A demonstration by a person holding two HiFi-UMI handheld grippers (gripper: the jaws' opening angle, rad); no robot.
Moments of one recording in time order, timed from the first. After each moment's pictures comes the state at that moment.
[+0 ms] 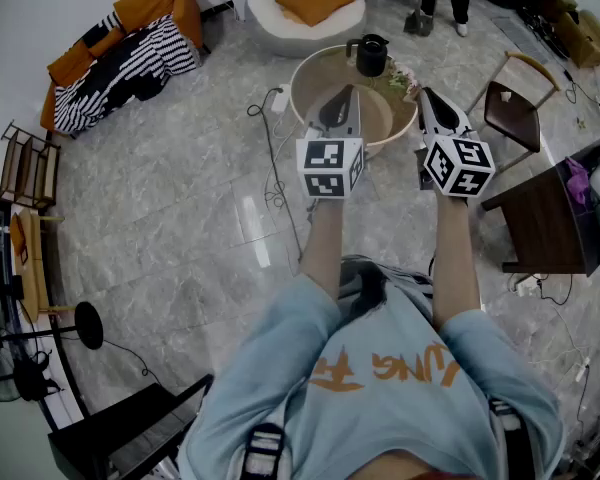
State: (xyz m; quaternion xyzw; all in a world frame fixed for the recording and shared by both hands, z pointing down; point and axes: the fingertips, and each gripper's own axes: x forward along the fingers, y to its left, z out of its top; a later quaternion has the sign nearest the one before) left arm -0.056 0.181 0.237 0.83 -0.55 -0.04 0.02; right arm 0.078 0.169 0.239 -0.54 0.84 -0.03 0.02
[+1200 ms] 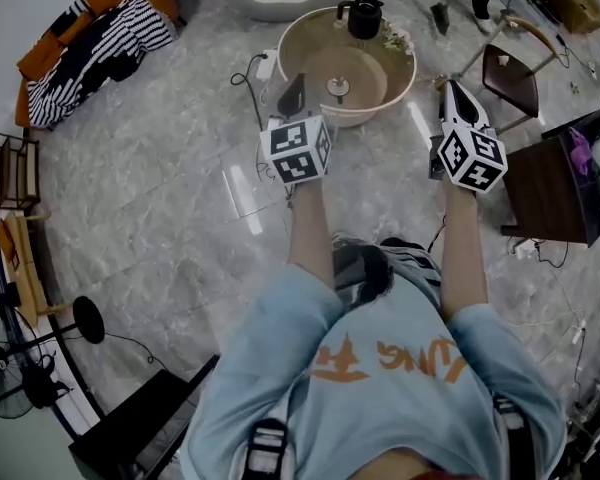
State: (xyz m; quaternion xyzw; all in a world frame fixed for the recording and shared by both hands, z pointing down) left arm -0.160 0.162 0.325 0.77 -0.62 -0.01 0.12; right arm 0.105 0.168 0.299 -0.63 0.77 -0.07 -0.02
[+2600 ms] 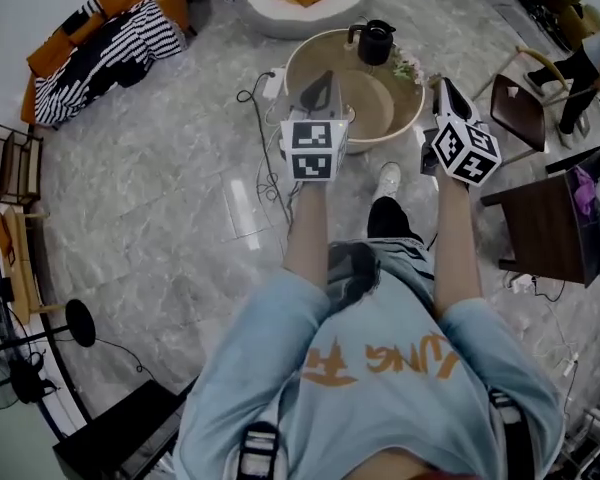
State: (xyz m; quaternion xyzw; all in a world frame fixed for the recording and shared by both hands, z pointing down) left arm -0.113 0.082 0.309 0.82 -0.58 0.04 0.03; right arm 0.096 0.062 0.307 -0.61 0.78 -0.08 0.02
